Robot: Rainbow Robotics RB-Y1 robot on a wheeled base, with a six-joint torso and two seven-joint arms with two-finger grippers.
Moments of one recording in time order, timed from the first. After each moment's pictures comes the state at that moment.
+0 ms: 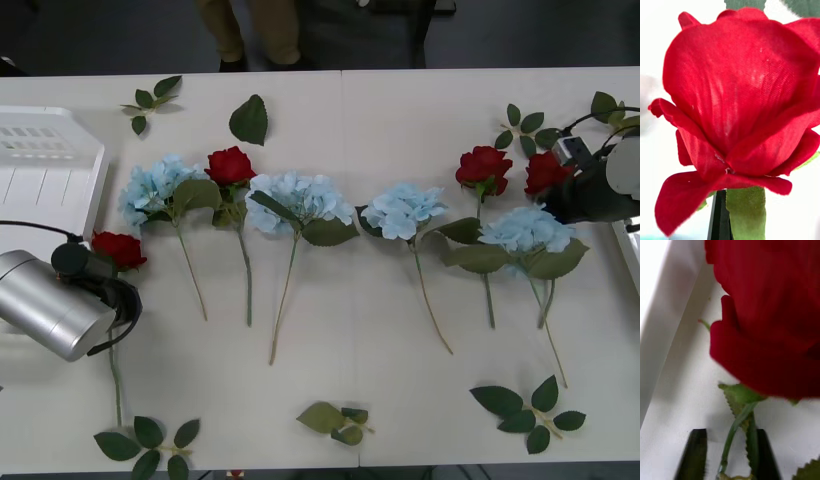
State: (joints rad) right arm -0.69 -0.73 0.25 -0.92 -0.81 1.01 1.78; left arm -0.15 0.73 -0.40 -1.72 0.30 1.25 -0.61
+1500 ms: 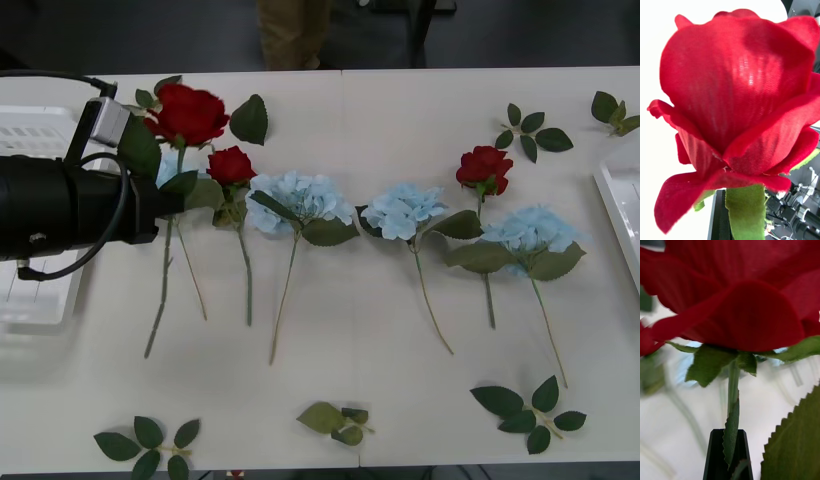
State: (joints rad) right arm -0.72 -1.11 0.35 -0.68 -0.70 0.70 2.10; left arm -0.17 0.56 0.17 -2.18 1.23 1.33 -1.56
